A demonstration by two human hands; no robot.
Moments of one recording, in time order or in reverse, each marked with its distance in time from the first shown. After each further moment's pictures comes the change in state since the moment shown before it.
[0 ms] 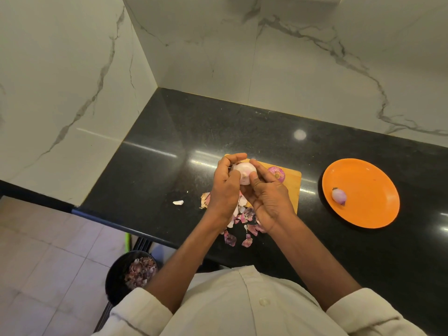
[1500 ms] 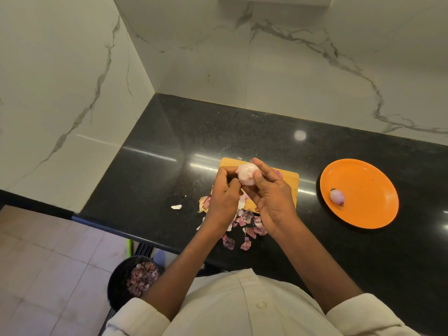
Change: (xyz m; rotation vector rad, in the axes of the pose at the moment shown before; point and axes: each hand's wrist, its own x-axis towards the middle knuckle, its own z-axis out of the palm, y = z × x) left_hand -0.003 -0.012 -0.002 0.191 -0.032 0.019; right_hand -0.001 -0.011 -0.008 0.000 -0.012 -0.072
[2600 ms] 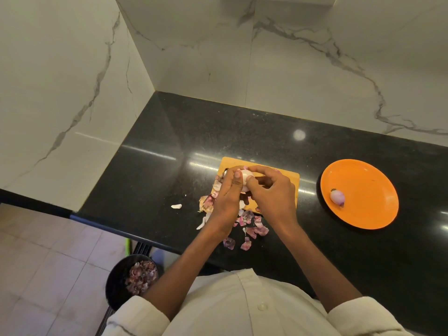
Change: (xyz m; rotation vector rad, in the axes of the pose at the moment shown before) left_hand -0.004 -0.005 0.003 -0.118 -0.138 -0.074; right_hand -0.001 -0.003 -0.007 -0.882 0.020 -0.418
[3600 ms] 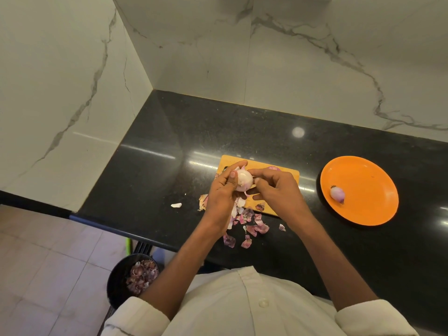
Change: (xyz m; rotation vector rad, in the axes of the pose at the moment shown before) left_hand 0.009 -0.006 -0.013 -0.145 0.043 -0.032; right_hand 0.013 0.008 -0.022 -0.073 -0.263 0.008
